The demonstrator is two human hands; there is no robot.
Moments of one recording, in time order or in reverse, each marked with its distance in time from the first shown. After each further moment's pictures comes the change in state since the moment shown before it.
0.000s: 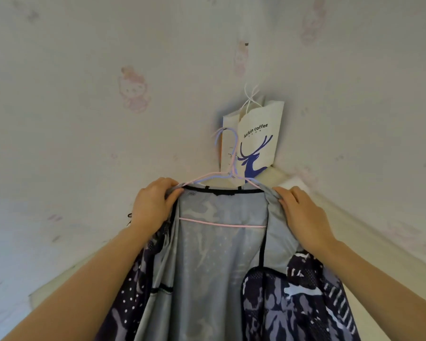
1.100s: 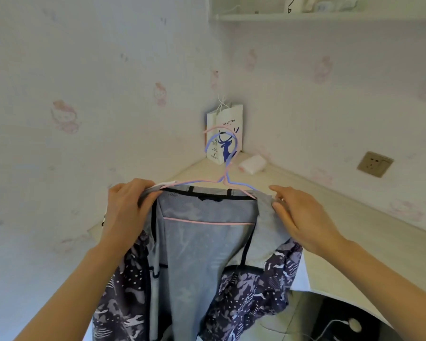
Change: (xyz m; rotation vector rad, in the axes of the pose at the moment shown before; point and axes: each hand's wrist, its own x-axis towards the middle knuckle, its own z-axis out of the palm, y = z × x) left_hand -0.315 0.070 -0.228 -0.147 0.261 0.246; right_hand -0.330 -0.153 -0.181 0.016 0.146 -0.099
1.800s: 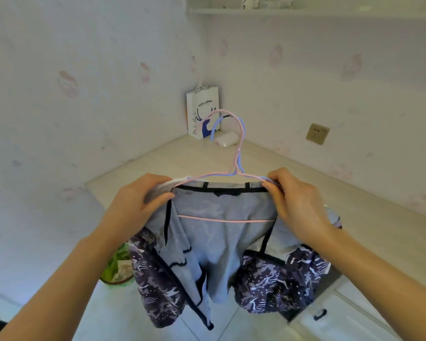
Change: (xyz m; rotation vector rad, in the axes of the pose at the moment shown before) left_hand -0.173 0.175 -0.069 -0.167 -0.293 0.053; right_hand -0.216 -0.050 -0.129 0.069 0.284 0.039
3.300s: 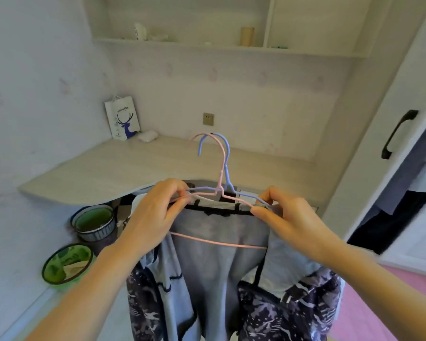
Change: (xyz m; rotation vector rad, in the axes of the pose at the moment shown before) left_hand -0.301 0.274 -0.048 -0.350 -0.187 0.332; right_hand -0.361 -0.218 -0.304 0.216 -0.143 0.458
